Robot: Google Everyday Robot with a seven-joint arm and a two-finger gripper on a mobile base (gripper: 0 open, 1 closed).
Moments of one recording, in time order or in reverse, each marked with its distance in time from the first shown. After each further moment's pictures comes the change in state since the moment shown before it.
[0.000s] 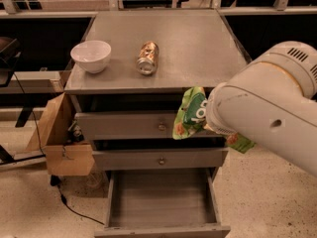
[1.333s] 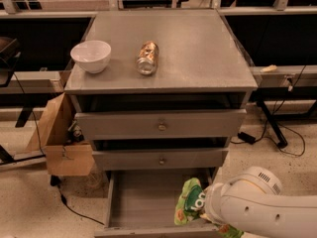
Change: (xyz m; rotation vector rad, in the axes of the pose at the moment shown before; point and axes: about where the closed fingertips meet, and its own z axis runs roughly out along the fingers) arm 0.068 0.252 0.155 -0.368 -0.034 0.100
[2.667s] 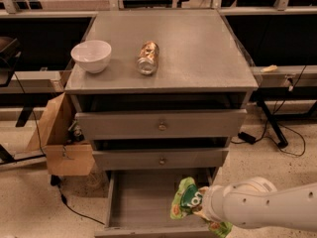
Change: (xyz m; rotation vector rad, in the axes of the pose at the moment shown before) arm 0.004 -0.010 0.067 0.001 -0.151 0.071
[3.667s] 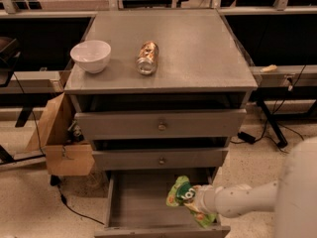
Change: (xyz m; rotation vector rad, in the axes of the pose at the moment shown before) arm 0.018 -0.030 0.155 -0.016 -0.146 0.166
